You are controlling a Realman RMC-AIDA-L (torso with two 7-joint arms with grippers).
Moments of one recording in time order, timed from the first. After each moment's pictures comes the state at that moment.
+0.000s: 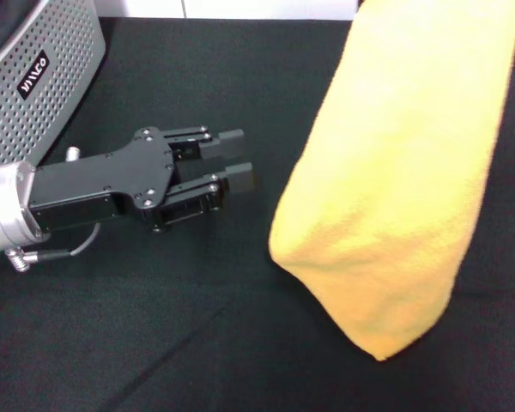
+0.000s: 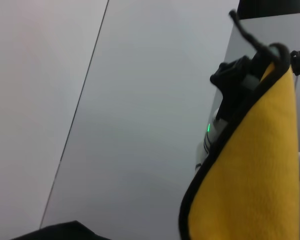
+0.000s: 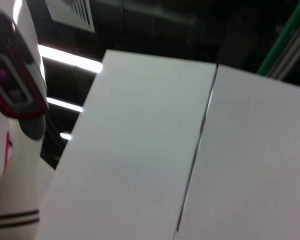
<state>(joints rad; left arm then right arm) -0.49 -2.05 0.70 0.50 1.73 1.90 -1.25 0.72 1.91 -1.04 -0.64 -1.05 -1.99 1.09</state>
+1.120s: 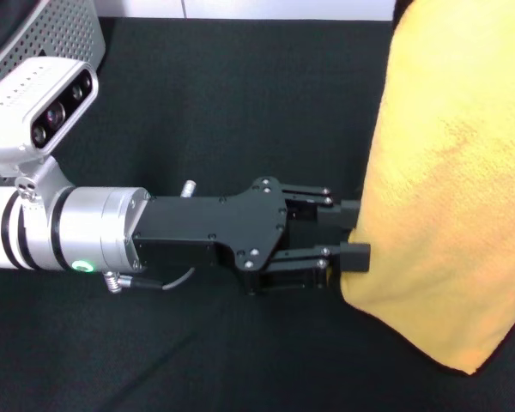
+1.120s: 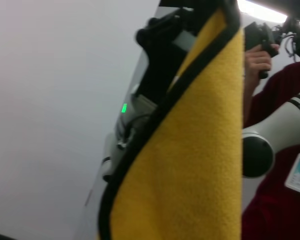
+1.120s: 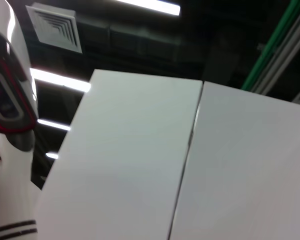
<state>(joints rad) -0.65 -2.09 0.86 0.31 1.74 1.92 -1.19 0.73 1.92 -1.04 -0.53 -1.01 -2.02 1.05</state>
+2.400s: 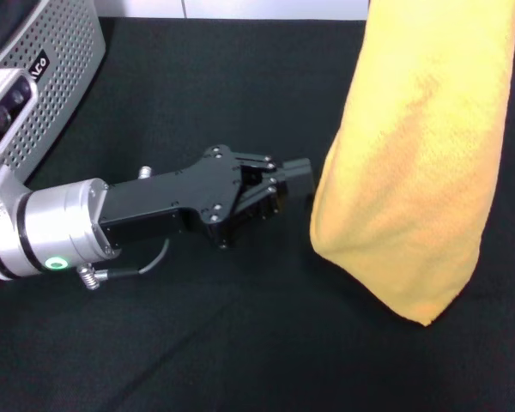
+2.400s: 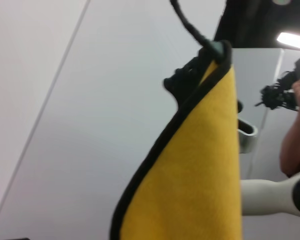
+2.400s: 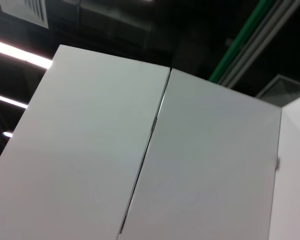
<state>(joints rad) -0.57 -2.09 0.73 0.30 1.71 1.88 -1.18 0.72 1.94 -0.99 -0.54 -1.04 -1.92 0.98</state>
